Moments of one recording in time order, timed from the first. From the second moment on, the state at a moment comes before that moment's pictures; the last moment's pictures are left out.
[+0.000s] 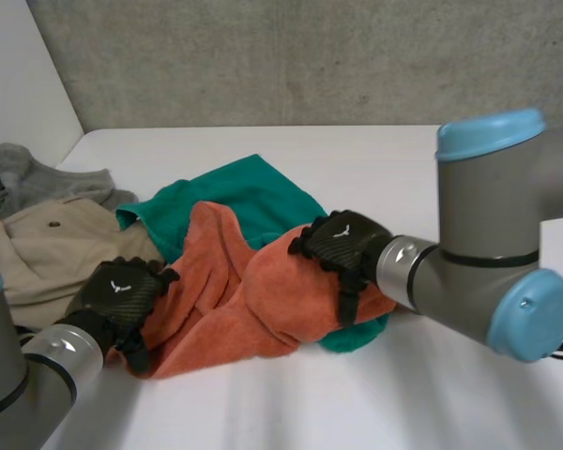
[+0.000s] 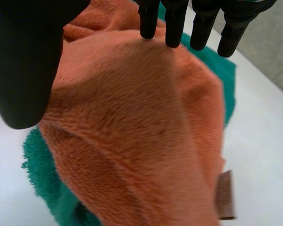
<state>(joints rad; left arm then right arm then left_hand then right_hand) 4.39 -1.68 -2.01 3.21 -1.52 3.57 2.15 -1.01 1.19 0.38 1.31 2.65 0.20 0.21 0.21 0.20 0.05 0.26 0.25 0.25 0.25 0.08</state>
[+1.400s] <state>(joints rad) 3.98 -1.90 -1.63 3.34 -1.59 3.48 1.65 -1.13 1.45 -0.12 1.66 2.55 0.19 0.21 0.21 0.20 0.05 1.06 1.16 1.18 1.20 0.96</state>
